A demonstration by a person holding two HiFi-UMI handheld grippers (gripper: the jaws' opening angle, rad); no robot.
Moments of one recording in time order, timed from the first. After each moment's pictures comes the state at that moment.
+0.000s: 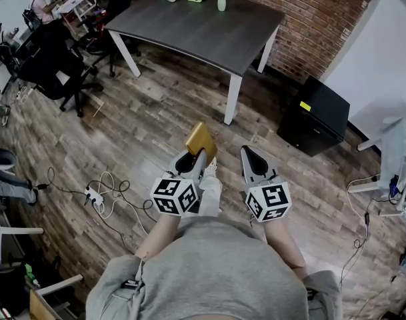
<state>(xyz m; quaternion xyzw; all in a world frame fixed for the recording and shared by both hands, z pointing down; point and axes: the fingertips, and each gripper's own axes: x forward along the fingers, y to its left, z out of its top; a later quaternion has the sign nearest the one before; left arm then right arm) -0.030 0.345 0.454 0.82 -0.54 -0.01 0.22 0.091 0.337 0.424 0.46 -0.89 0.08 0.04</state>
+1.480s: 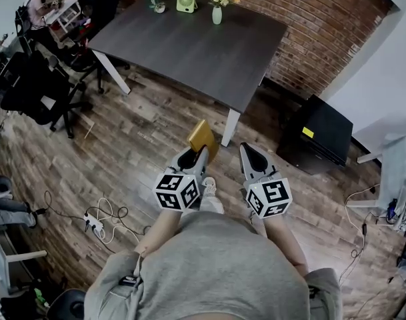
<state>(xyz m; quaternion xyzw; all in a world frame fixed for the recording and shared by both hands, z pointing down) -0.049 0.102 0.453 0.83 -0.51 0.00 0.23 0.062 0.102 0.417 0.46 -0.88 0.09 0.05</state>
